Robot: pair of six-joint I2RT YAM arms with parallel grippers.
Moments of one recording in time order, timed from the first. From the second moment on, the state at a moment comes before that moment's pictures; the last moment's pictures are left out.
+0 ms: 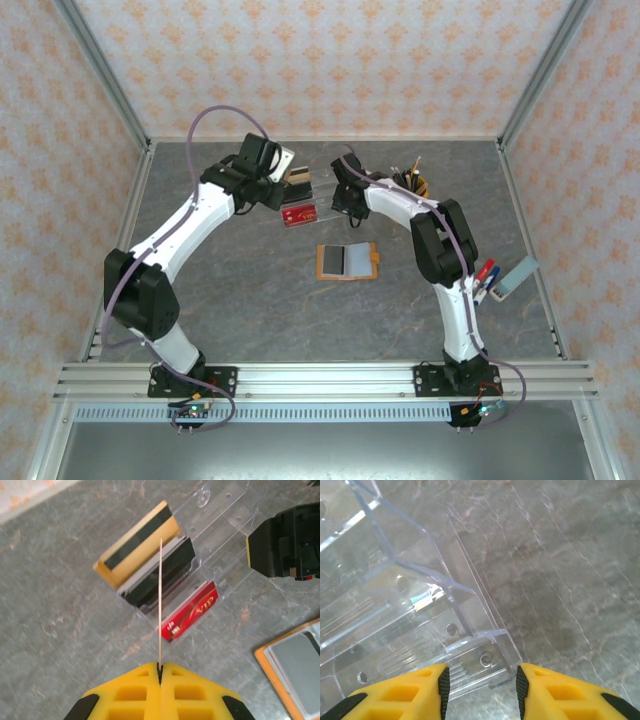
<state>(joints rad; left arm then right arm) -0.38 1.68 1.54 -0.75 -0.07 0.11 0.51 2.20 1.70 -0.58 0.10 0.75</state>
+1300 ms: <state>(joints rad) -0.33 2.15 2.09 -1.02 -0.09 0.61 0.51 1.62 1.25 -0.47 -0.15 0.80</state>
